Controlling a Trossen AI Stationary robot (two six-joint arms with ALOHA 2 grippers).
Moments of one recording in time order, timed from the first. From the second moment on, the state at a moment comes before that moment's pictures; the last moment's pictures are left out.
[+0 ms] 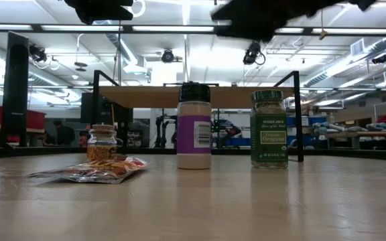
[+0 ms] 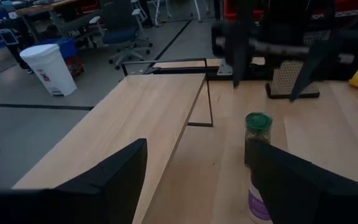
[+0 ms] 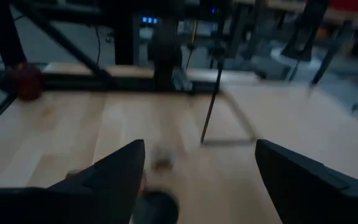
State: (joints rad) left arm -0.37 0.93 0.72 -0.10 -0.70 -0.08; right arm 0.32 1.42 0.79 0.43 0.52 -0.02
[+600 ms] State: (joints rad) left arm -0.37 0.96 0.72 -0.31 -0.49 -0.29; right arm 0.31 1.42 1.25 0.19 0.52 -0.46
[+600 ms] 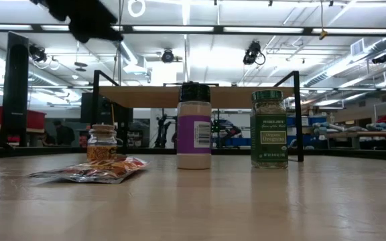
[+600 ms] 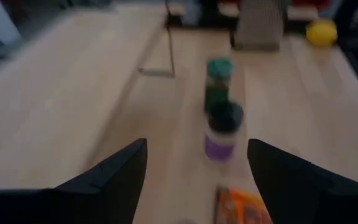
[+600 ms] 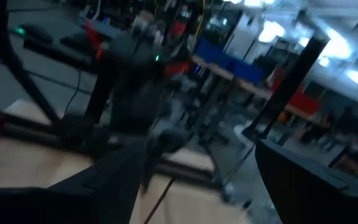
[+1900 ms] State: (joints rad) left arm -0.24 1.35 0.72 -0.45 -0.24 -0.48; right arm 0.30 1.42 1.28 0.07 0.58 -0.53
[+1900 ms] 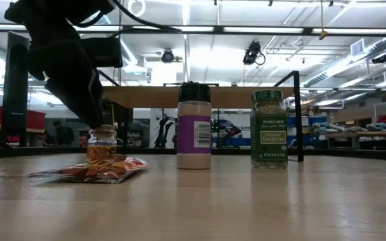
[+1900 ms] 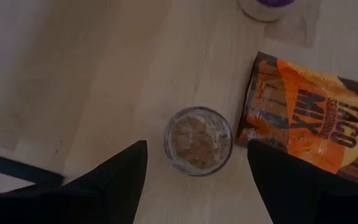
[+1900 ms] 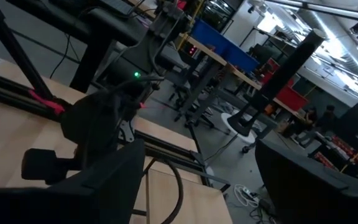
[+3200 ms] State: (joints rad) left arm -0.21 1.49 0.72 -0.37 -0.17 -0.43; right arm 0.31 1.42 1.28 0.08 0.58 -0.53
